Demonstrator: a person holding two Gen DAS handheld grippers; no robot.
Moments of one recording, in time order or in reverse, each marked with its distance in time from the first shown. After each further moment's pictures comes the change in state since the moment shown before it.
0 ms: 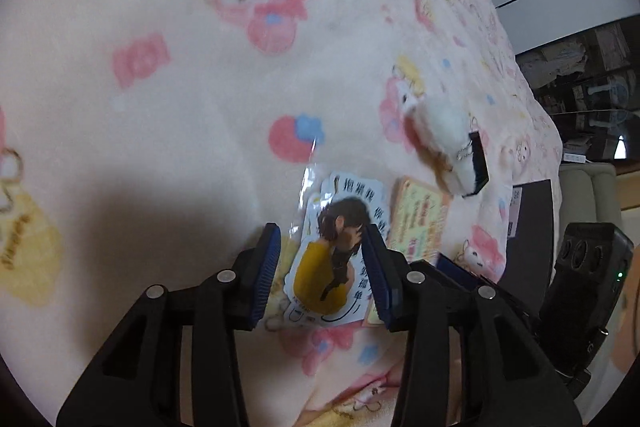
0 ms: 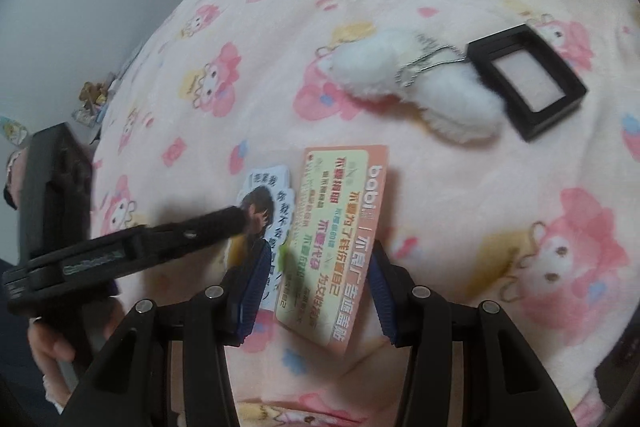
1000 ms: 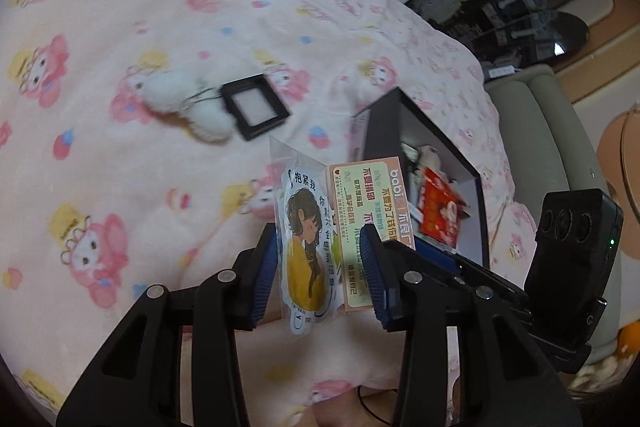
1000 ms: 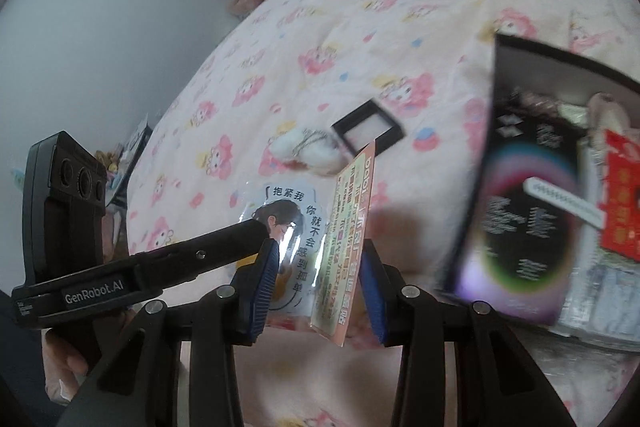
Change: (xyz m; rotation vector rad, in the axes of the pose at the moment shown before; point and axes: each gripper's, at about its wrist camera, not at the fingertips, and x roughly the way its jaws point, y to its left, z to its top) left arm -0.019 -0.208 -0.060 0.344 0.049 -0.183; right arm -0.178 -0.072 -0.060 0.130 -0.265 0.016
